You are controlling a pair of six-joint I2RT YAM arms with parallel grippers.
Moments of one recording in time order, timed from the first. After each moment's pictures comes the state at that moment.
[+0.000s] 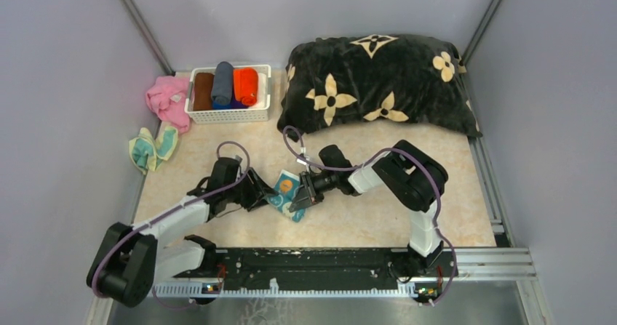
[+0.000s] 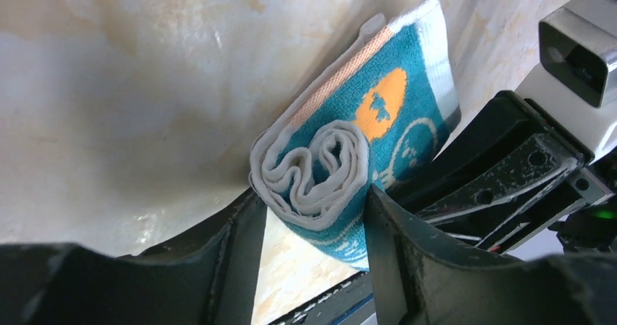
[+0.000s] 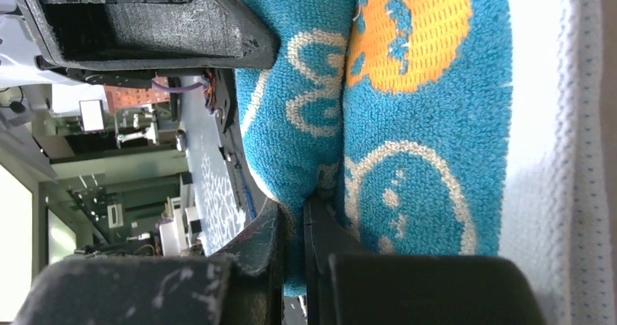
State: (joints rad) left arm -0.40 1.07 0.32 -0.08 0.28 -1.00; right arm 0.77 1.93 0.77 0.49 -0.91 0.70
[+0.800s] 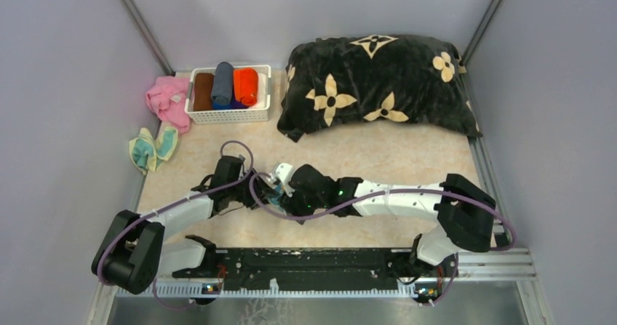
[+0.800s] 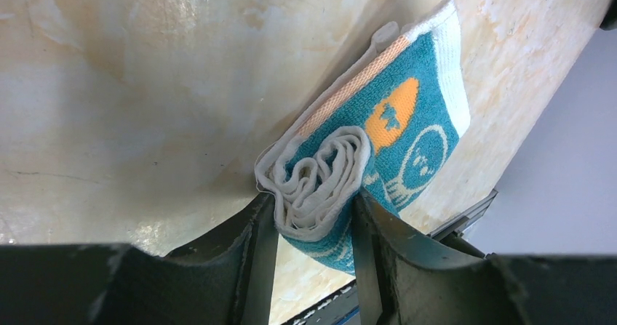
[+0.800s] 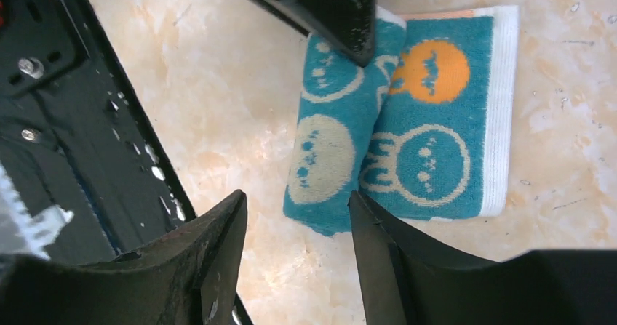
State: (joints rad) left arm -0.40 1.19 0.35 -0.01 0.30 -1.00; right arm 1.13 1.48 0.91 -0.18 -0.07 0.12
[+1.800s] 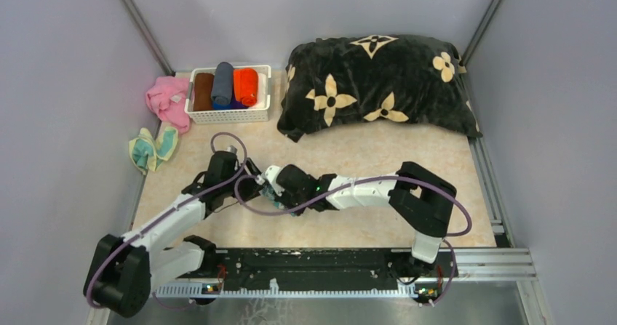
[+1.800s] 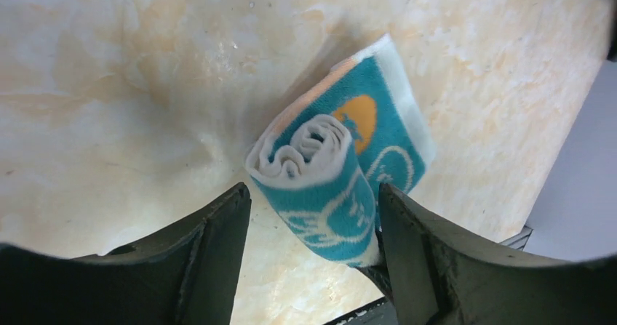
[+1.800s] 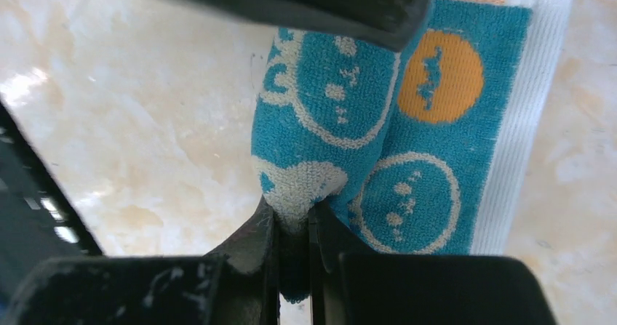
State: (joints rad) left arm -0.40 1.08 0.42 -0.16 0.18 -0.91; right arm 1.19 1.76 1.02 -0.15 0.09 0.01
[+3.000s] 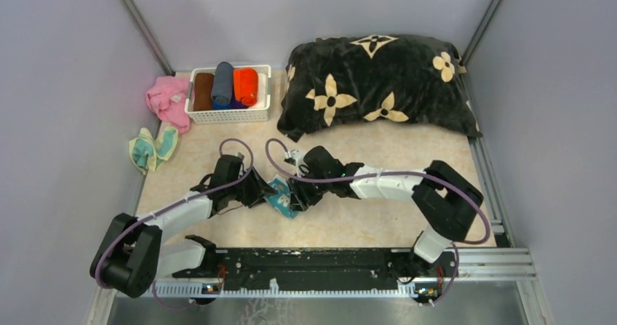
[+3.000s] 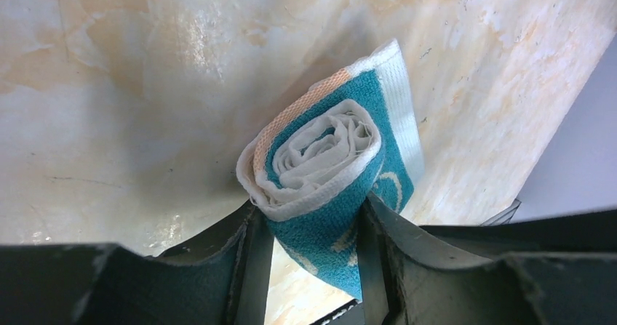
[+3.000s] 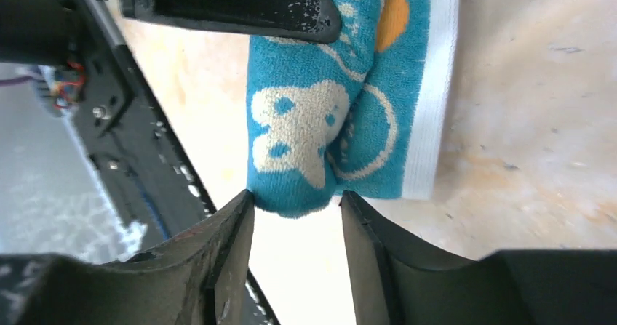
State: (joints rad) left arm -0.40 1.17 0.36 -0.04 0.25 -0.95; right arm 0.93 1.65 0.87 -0.02 -0.44 0.35
